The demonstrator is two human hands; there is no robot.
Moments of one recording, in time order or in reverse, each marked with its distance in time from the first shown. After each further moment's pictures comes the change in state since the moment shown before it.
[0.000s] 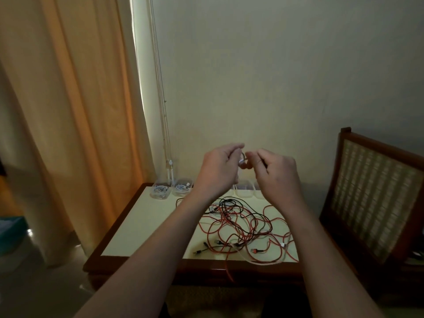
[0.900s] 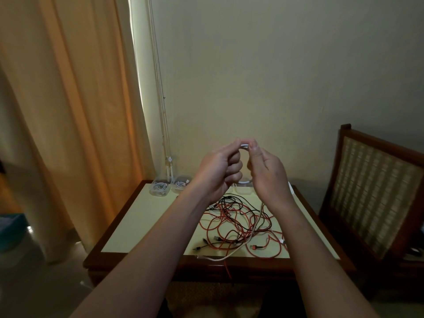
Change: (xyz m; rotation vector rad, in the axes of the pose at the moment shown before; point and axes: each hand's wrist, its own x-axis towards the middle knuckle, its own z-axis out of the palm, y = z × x) left_hand -0.001 0.003 0.004 -0.879 -0.224 -0.269; right_hand -0.007 -0.025 0.010 0.317 -0.057 0.264
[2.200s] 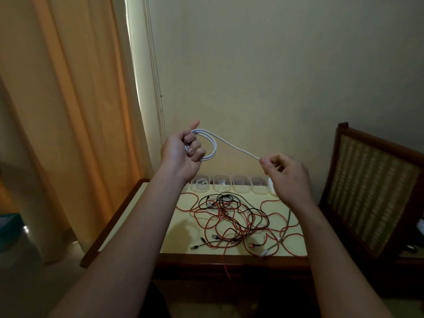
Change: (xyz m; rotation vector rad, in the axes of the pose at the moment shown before) left_hand 0.017 0.038 -0.046 -0.418 0.334 0.087; right_hand 0.009 0.054 -0.038 -0.214 0.095 0.079
